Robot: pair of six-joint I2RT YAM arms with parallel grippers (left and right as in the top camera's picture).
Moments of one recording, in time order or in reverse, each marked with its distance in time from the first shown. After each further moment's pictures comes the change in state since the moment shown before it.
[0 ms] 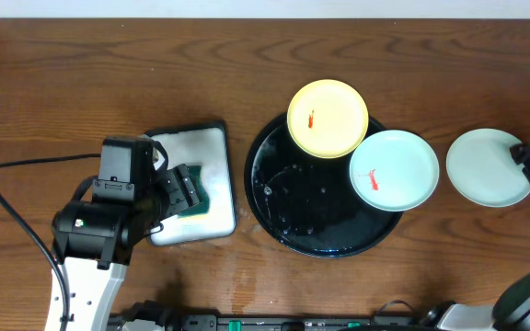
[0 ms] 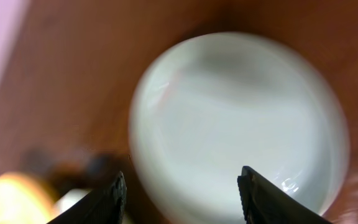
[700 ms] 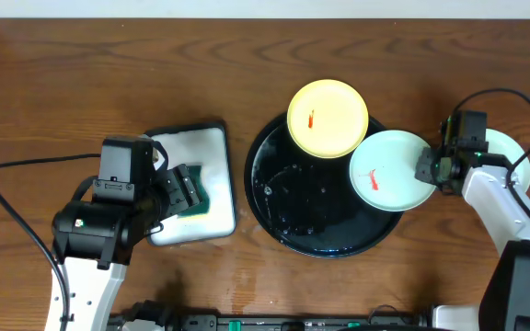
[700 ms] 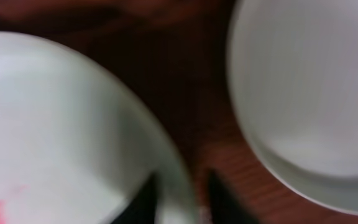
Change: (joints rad) left arm 0.000 0.000 0.000 0.000 0.000 0.000; right arm 0.603 -0.009 -0.235 0.098 0.543 -0.092
